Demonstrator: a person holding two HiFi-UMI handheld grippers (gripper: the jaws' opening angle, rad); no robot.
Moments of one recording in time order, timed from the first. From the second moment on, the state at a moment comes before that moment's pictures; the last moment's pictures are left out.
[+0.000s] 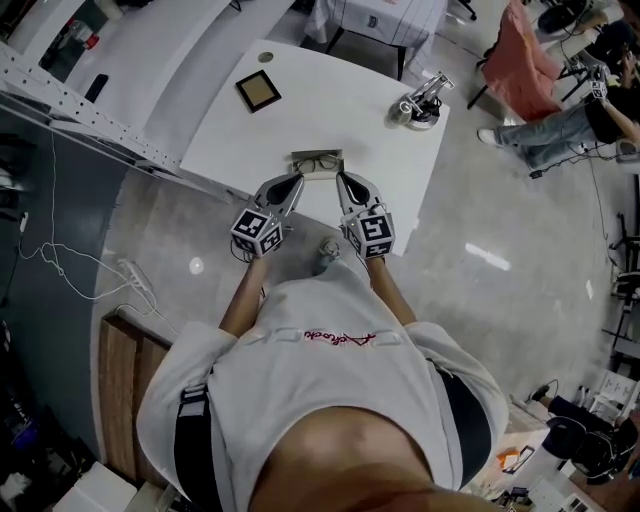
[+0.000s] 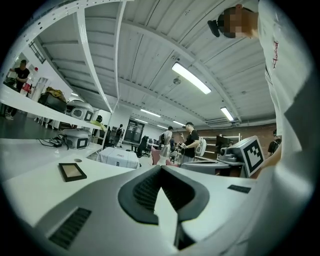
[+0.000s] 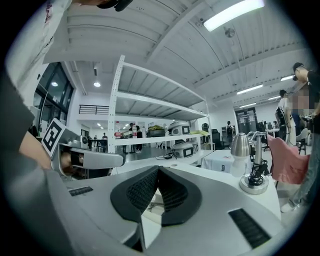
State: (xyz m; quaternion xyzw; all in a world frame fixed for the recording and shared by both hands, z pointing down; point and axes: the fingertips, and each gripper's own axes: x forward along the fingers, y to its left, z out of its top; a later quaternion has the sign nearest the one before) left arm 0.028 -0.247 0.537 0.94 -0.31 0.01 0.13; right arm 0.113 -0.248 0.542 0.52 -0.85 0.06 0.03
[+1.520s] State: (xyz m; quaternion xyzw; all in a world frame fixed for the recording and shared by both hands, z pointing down) left arm -0.003 -0.324 0.571 0.93 -0.32 0.01 0.18; right arm 0.089 -0.321 0.590 0.52 -0.84 0.12 0.08
